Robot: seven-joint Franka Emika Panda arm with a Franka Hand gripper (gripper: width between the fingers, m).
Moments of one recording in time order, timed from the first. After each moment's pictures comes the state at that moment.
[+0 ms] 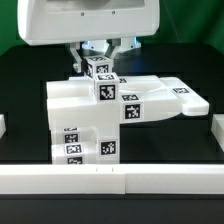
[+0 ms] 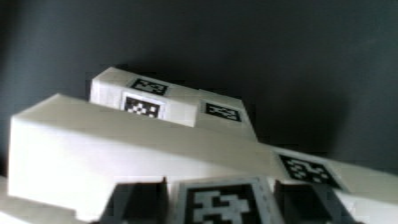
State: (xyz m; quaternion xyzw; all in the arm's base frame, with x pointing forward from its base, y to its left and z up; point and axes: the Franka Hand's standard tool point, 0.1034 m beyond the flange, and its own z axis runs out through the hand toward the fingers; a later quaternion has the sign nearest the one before) arm 0.564 -0.058 0.114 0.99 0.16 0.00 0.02
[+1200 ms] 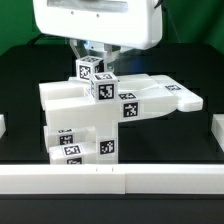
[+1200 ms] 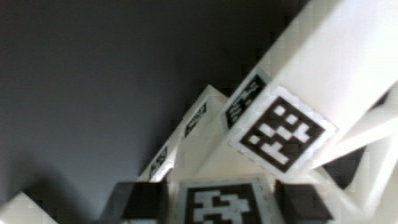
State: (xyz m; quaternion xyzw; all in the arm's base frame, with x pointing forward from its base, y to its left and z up) arm 0.565 -0.056 0.112 0.94 -0.34 0.01 0.00
